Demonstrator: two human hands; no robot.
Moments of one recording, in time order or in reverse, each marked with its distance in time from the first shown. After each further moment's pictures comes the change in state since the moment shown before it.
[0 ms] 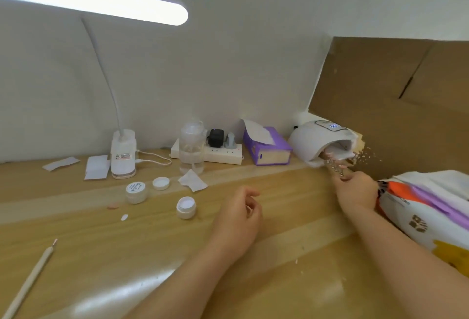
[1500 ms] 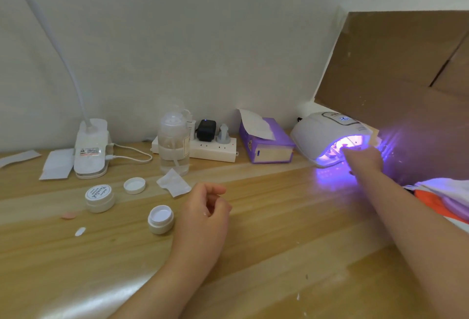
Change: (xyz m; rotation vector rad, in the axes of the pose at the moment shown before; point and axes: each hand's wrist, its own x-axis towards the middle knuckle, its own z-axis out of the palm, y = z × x) left_hand 0.015 -0.003 -0.011 -0.262 0.329 -0.099; right_hand 0.115 0.002 0.049 0.224 -0.101 0.160
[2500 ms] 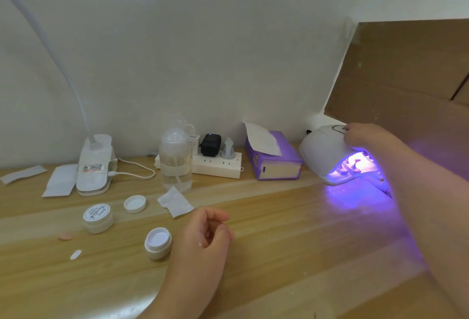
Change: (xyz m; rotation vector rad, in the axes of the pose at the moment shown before) left_hand 0.001 -0.007 -0.002 -0.024 -0.030 0.000; right_hand 0.062 -0.085 0.005 -0.910 -0.328 -0.345
